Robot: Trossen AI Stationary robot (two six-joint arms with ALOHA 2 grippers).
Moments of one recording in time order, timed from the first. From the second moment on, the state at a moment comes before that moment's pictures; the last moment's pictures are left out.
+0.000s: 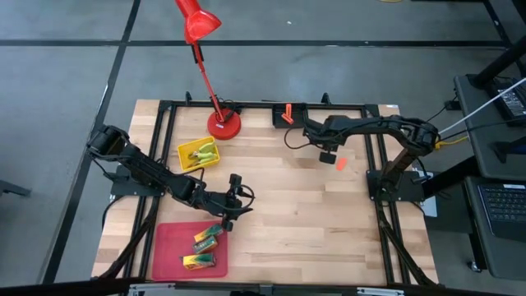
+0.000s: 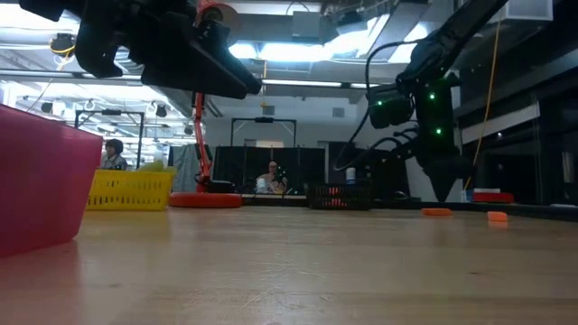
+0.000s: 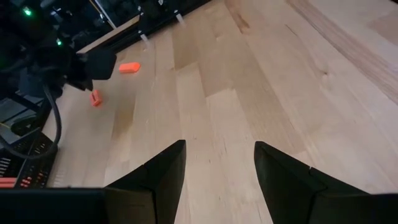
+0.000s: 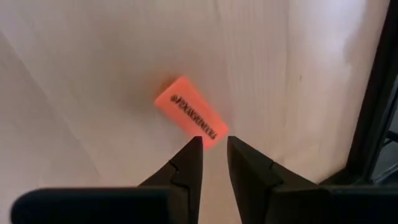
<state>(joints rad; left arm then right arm) -0.42 1.50 0.73 0.23 -0.46 0.21 -0.44 1.66 0.92 -0.84 0.41 -0.20</state>
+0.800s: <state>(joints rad) -0.42 1.50 0.73 0.23 -0.46 0.20 -0.52 1.66 0.92 -0.78 0.28 -0.27</state>
